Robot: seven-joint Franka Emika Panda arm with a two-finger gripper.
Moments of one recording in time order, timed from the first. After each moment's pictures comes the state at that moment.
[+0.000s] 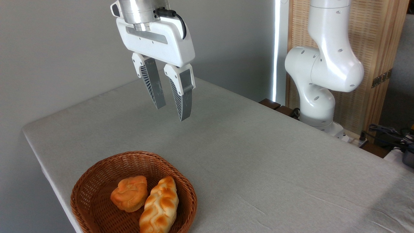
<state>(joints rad) -0.01 -0.03 -0.06 -1.62 0.01 1.57 0.66</state>
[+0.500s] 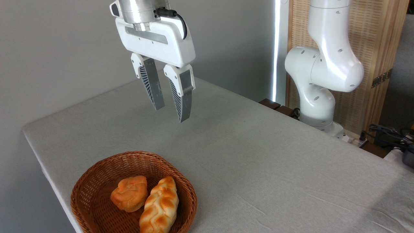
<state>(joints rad) -0.01 -0.03 -0.04 -1.62 0.00 1.58 0.66</state>
